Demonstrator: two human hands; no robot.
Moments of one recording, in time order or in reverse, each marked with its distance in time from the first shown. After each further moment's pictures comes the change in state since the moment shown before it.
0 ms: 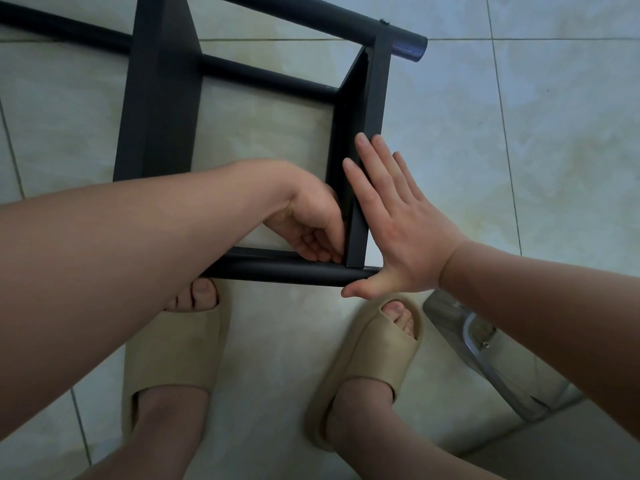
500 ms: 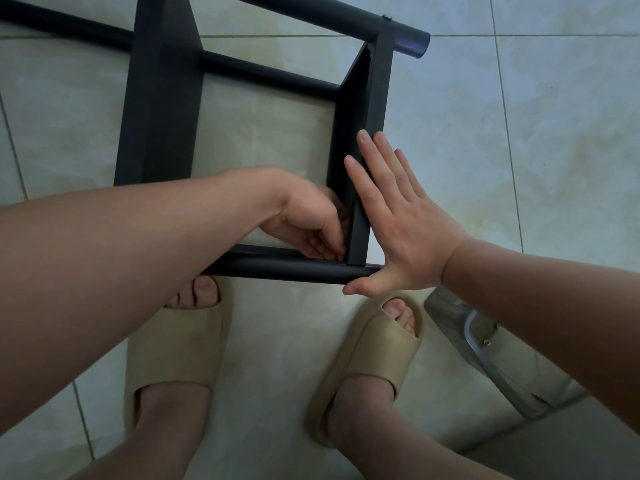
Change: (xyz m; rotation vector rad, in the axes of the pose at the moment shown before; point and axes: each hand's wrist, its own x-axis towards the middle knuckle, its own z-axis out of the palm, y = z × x) left_hand -0.001 -0.011 0.005 -0.113 -0.026 0.127; right_hand 0.000 -0.001 0.000 0.007 -0.006 0.002
